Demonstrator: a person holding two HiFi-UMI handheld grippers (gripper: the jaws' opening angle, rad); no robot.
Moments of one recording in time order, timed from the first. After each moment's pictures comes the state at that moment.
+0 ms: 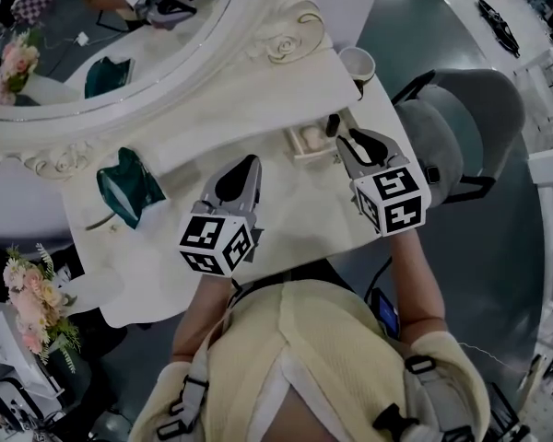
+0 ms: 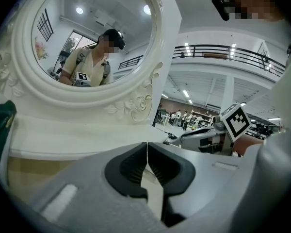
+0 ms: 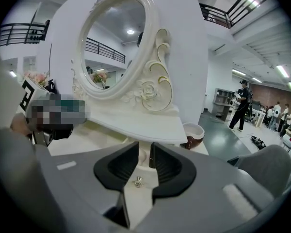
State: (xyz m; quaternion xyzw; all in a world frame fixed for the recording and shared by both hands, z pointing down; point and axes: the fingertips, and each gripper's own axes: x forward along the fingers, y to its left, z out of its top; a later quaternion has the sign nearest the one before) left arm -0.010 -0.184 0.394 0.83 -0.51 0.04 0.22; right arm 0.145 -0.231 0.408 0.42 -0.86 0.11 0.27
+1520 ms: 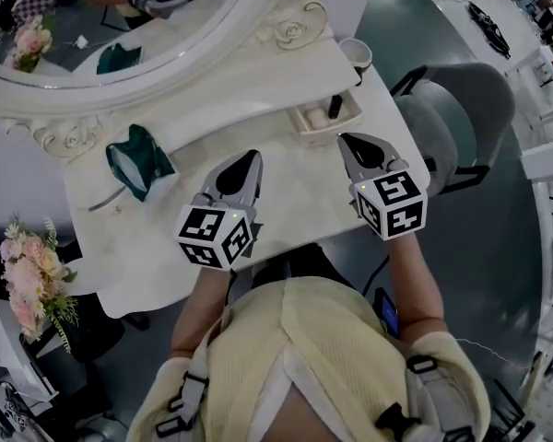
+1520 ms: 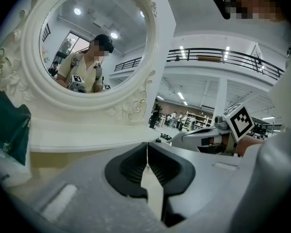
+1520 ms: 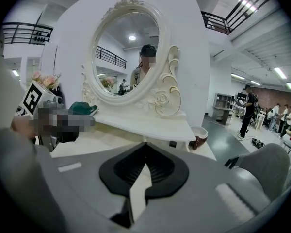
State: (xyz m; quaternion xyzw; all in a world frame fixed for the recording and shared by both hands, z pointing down) left arm -0.022 -0.135 0.382 0.85 -0.49 0.02 0.20; right arm 0.124 -0.167 0.386 0.42 -0.87 0.10 0.24
